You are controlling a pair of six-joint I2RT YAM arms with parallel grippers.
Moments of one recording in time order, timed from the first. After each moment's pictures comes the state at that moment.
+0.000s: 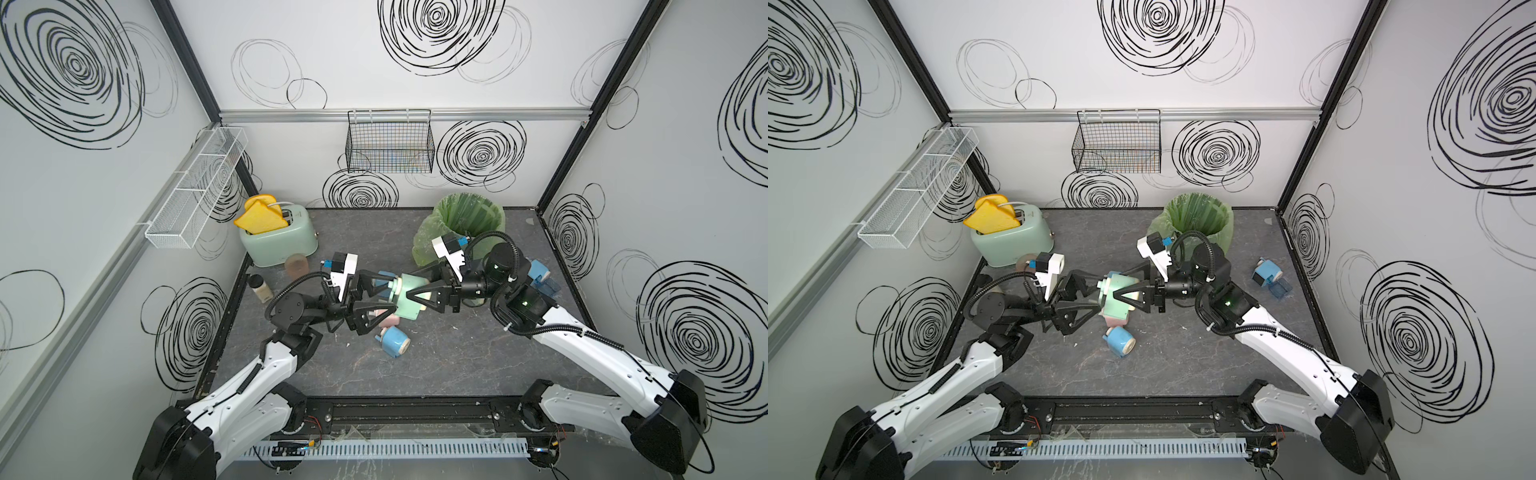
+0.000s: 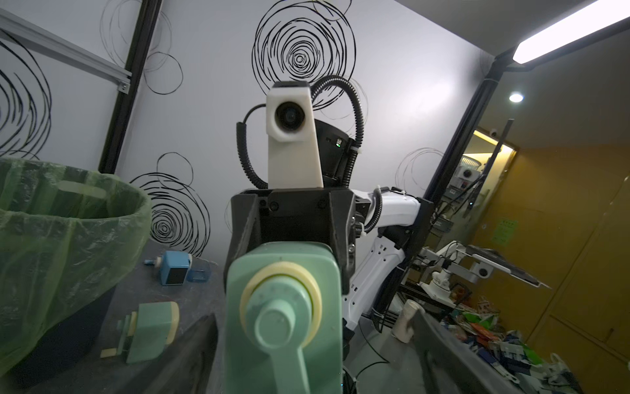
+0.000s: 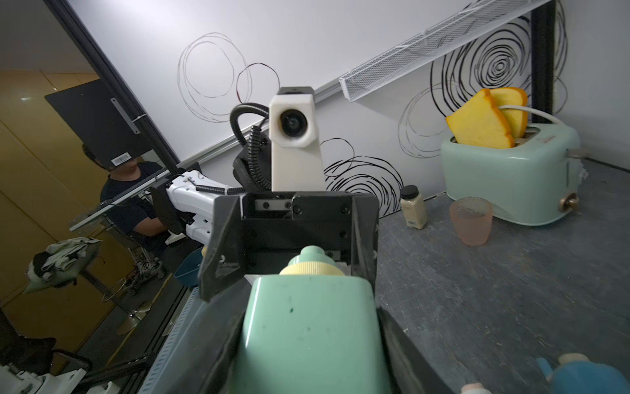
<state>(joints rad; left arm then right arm) -0.45 0.93 0.48 0.90 0.92 -0.79 0.70 1.10 0.90 0.18 -0.88 0.41</state>
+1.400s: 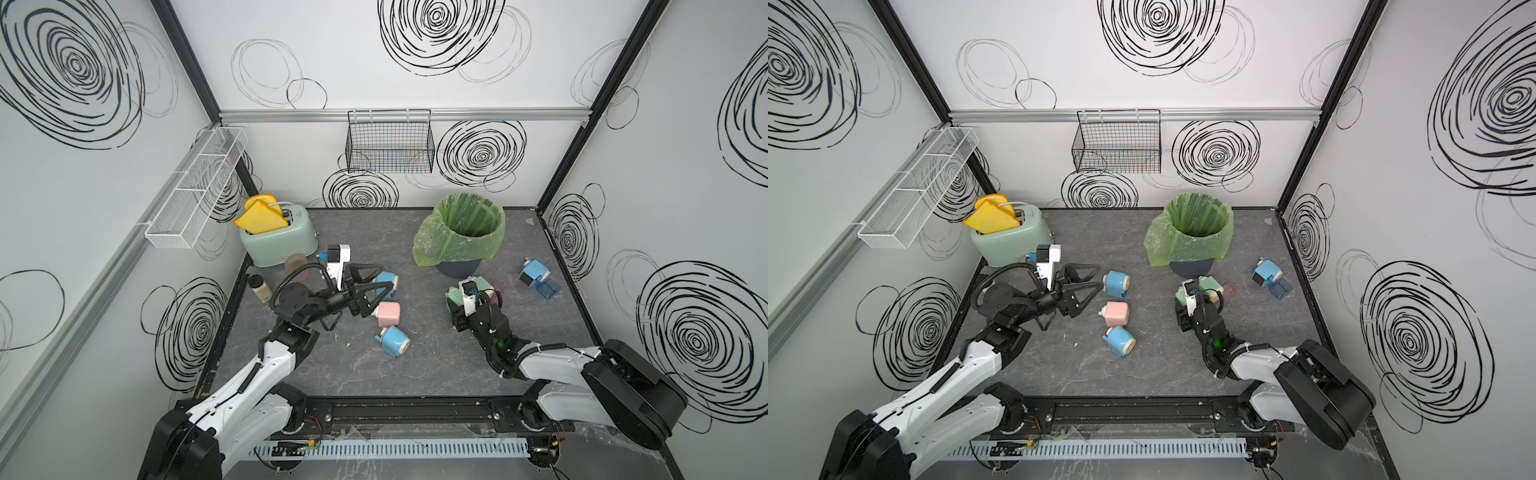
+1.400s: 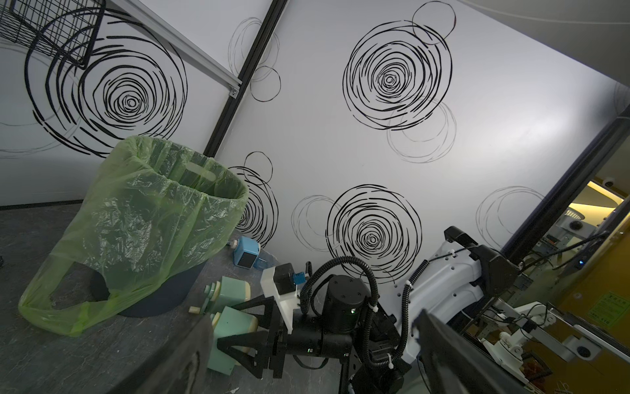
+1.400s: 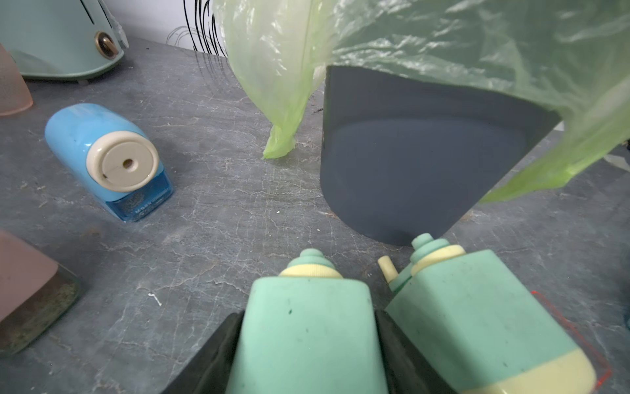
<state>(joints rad) -0.39 0.95 0.49 0.71 0.76 -0.74 0.68 1.28 0.20 0.71 0.32 0.10</state>
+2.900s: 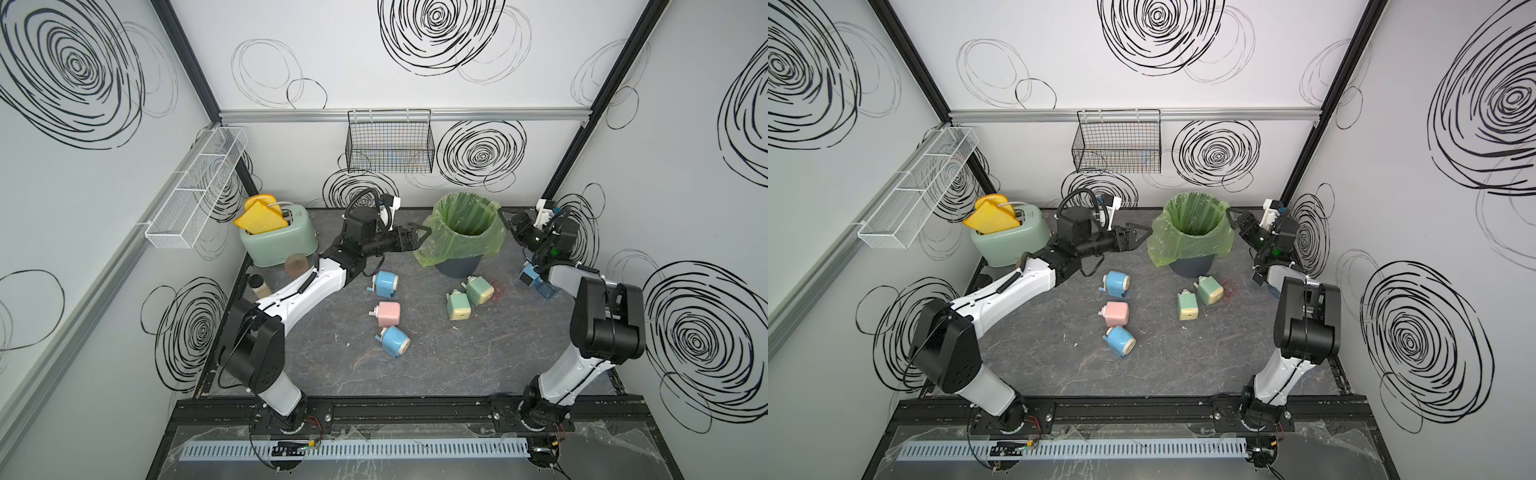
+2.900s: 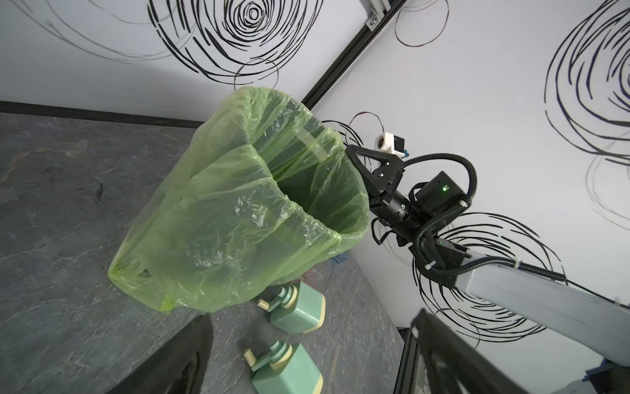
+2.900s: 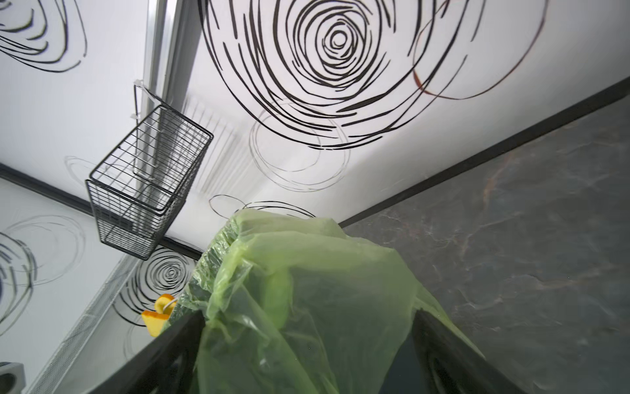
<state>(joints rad) -0.48 1.59 1.24 0.08 0.51 -0.63 -0.18 1.78 1.02 0.66 -0.74 0.89</state>
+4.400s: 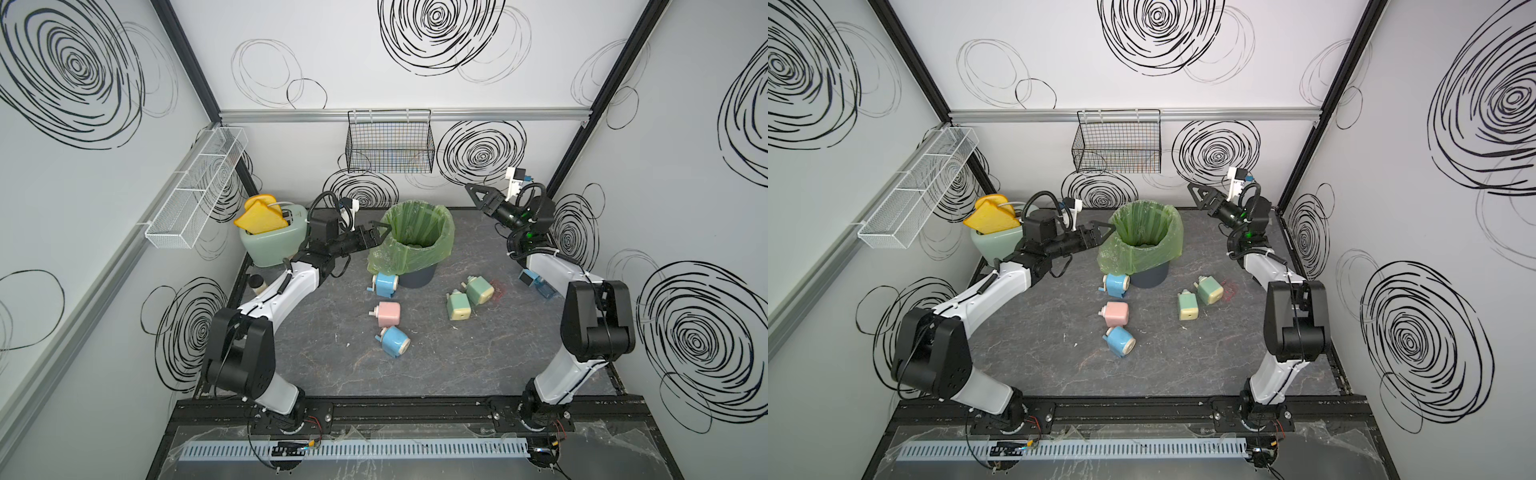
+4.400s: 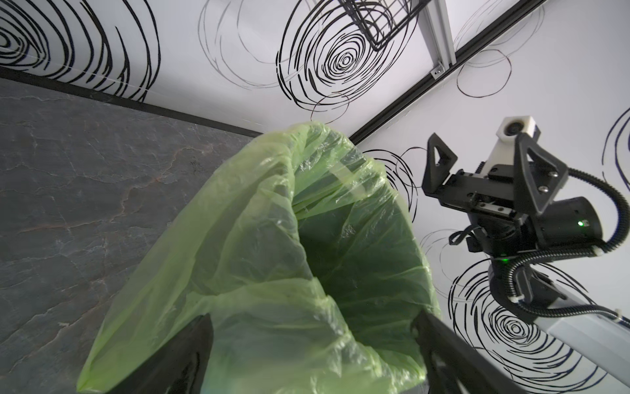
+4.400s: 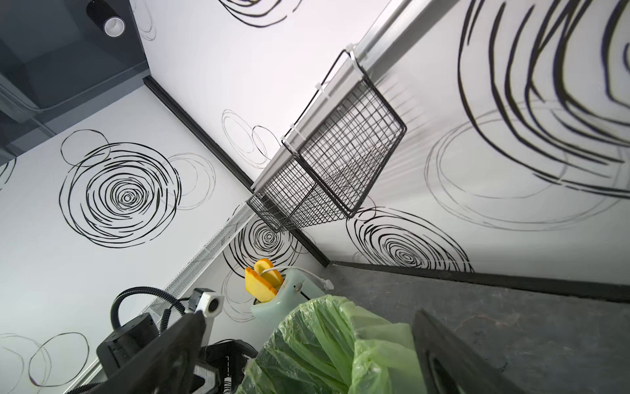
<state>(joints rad) -0.24 1.58 1.14 0.10 0.60 -0.64 0.05 1.72 1.20 0.78 -0.76 0.95</state>
